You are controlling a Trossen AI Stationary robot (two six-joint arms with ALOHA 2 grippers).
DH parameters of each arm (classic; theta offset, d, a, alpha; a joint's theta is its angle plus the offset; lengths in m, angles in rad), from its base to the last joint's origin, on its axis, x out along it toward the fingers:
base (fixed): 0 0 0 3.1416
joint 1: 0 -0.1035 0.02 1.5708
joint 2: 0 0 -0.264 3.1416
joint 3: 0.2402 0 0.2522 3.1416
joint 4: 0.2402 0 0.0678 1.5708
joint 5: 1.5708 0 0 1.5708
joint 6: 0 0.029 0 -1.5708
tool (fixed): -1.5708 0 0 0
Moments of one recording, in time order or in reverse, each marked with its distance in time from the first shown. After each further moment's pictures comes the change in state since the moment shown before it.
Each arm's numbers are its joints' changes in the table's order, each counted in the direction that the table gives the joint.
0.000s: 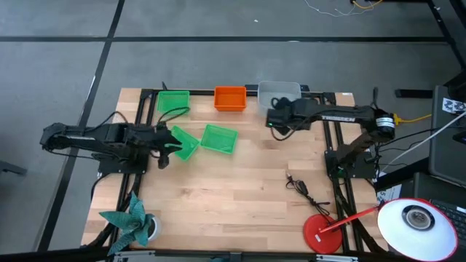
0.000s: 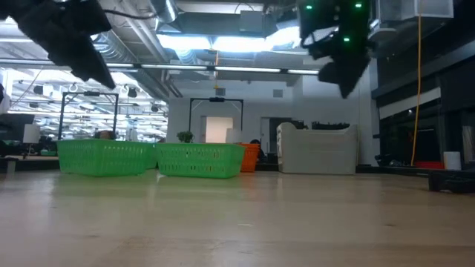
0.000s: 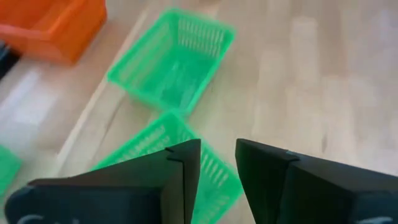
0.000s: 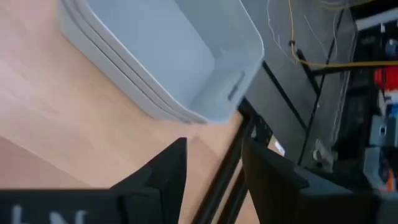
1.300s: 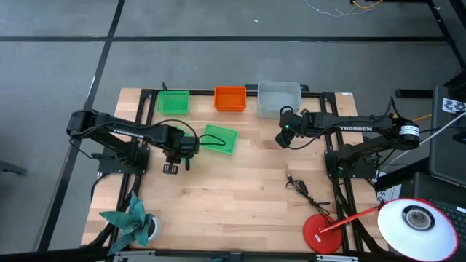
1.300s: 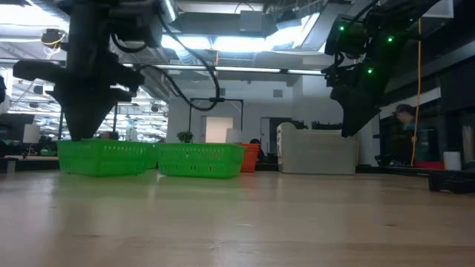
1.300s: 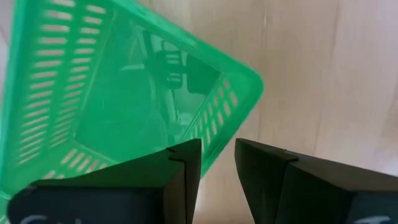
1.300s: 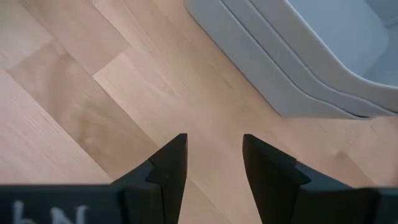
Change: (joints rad) left arm -0.012 0.802 0.318 0.393 -0.088 0.244; right arm 0.078 -0.286 -0.549 -0.726 0.394 -0.229
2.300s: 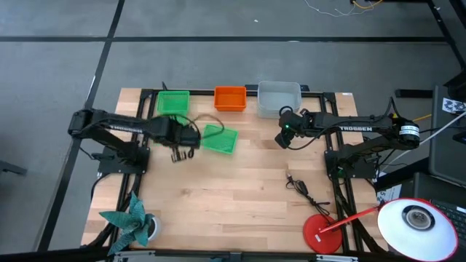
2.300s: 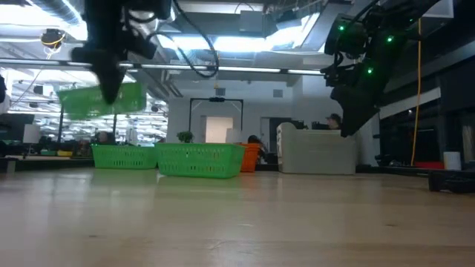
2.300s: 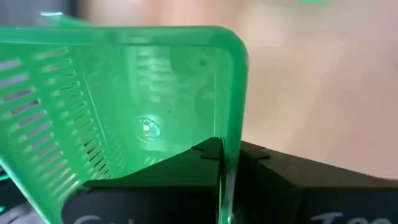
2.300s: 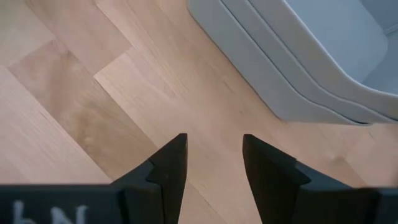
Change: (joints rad) left arm -0.014 0.015 0.249 0.293 0.357 -0.390; right arm 0.000 0.000 0.000 -0.006 -0.001 -0.027
